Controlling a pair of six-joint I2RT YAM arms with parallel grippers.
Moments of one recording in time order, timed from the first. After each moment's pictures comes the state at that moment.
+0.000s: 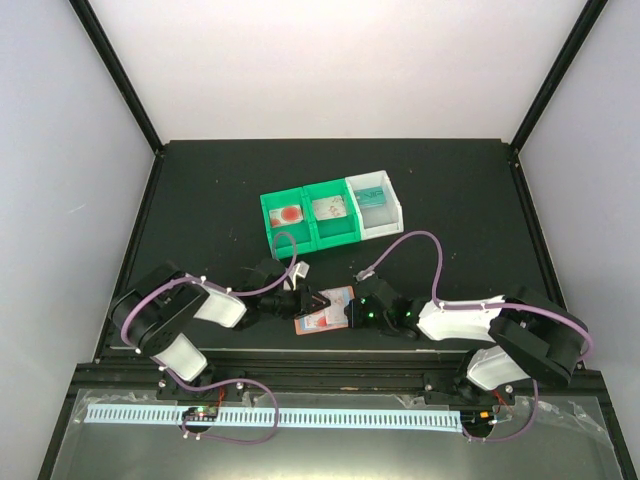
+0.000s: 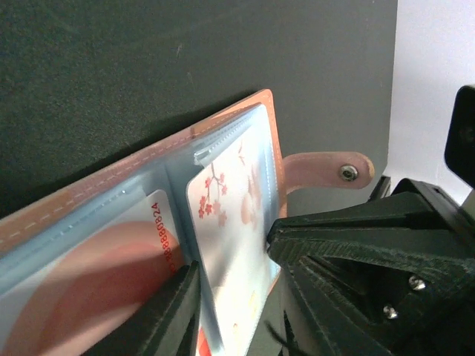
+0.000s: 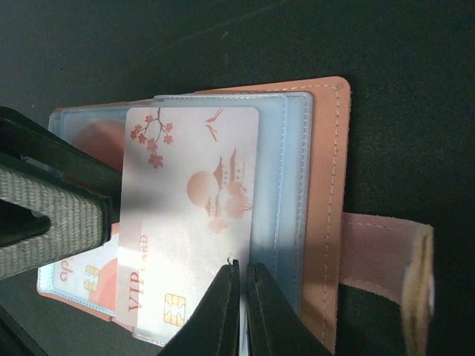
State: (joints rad) left arm -0.68 1.59 0.34 0.60 0.59 -0.99; right arm 0.98 1.42 0.44 0.13 -0.01 0.84
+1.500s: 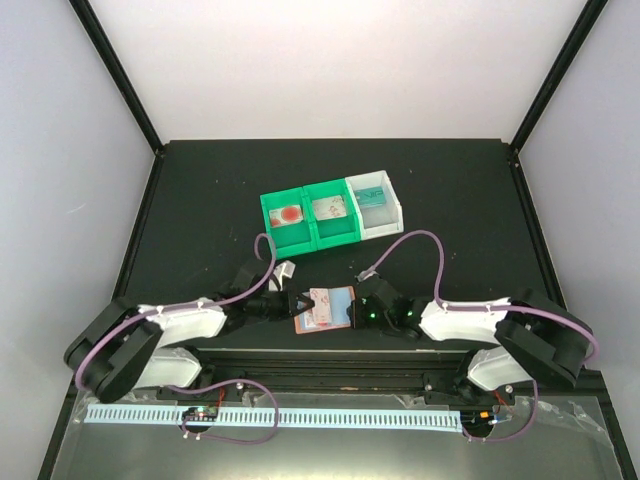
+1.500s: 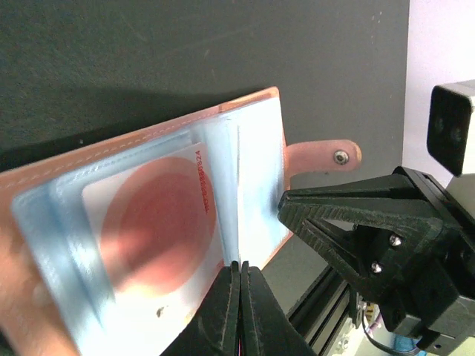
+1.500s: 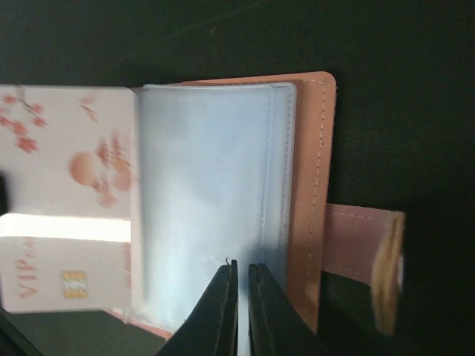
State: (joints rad) left arm -0.64 1.31 0.30 0.31 0.53 -0.94; right arm 0.98 1.41 0.45 0.09 0.00 0.83
